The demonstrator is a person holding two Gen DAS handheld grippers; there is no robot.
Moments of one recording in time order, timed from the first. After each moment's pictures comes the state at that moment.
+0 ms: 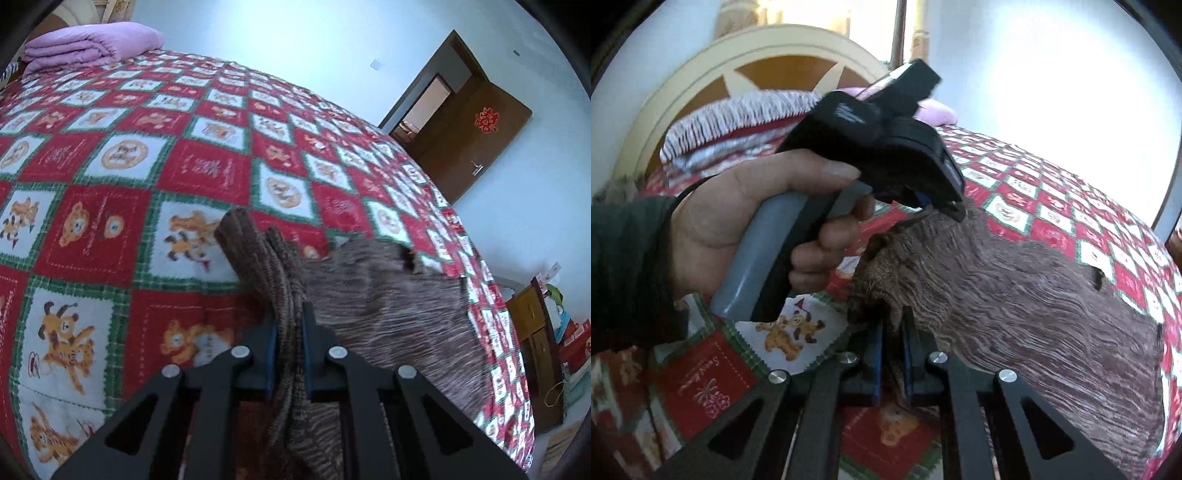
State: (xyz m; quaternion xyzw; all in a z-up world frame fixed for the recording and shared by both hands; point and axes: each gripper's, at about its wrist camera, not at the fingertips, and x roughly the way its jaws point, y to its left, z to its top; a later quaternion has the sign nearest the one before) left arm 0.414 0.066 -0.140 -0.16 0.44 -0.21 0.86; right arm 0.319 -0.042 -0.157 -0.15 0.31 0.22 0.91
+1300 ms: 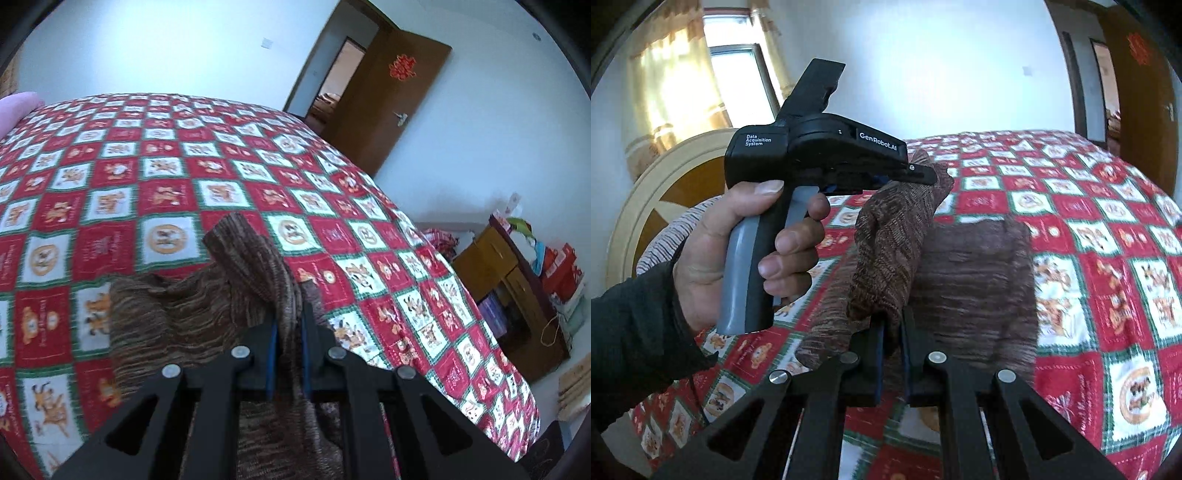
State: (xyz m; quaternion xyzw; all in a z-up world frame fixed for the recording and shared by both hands) left arm 0.394 -0.180 -0.075 -0.06 0.41 -0.34 0.84; right arm 0.262 -0.289 -0.116 0.08 0.30 0.11 0.94
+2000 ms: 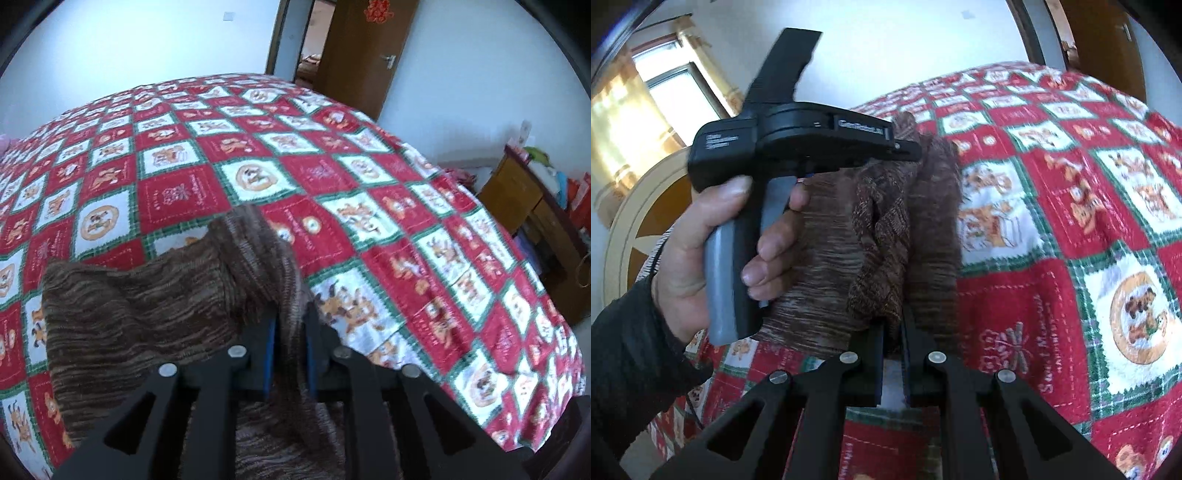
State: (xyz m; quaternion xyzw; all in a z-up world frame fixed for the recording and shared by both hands) left arm 0.378 -0.268 -0.126 0.06 0.43 -0.33 0.84; right arm 0.259 -0.360 -0.177 0.18 0.37 0.07 0.91
